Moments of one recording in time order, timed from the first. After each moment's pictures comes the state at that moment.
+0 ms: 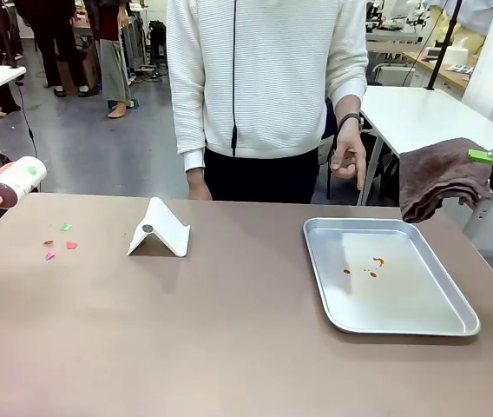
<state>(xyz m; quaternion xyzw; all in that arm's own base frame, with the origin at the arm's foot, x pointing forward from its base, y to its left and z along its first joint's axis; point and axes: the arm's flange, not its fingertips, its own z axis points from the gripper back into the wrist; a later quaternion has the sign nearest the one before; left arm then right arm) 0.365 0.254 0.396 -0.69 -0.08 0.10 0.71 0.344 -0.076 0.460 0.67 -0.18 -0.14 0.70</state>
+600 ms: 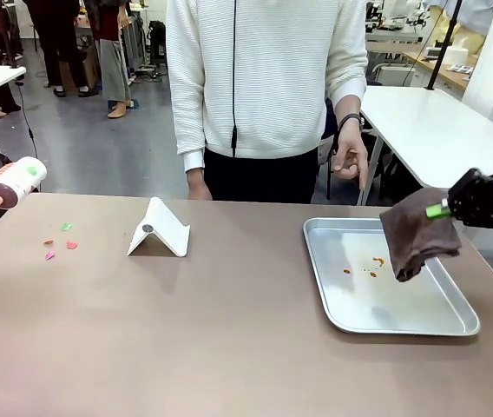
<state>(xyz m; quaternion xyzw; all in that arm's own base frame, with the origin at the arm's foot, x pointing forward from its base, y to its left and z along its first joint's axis) 0.366 0.254 0.395 -0.69 -0.08 0.10 0.71 0.388 -0.038 0.443 0.35 -0.14 -0.08 0.92</state>
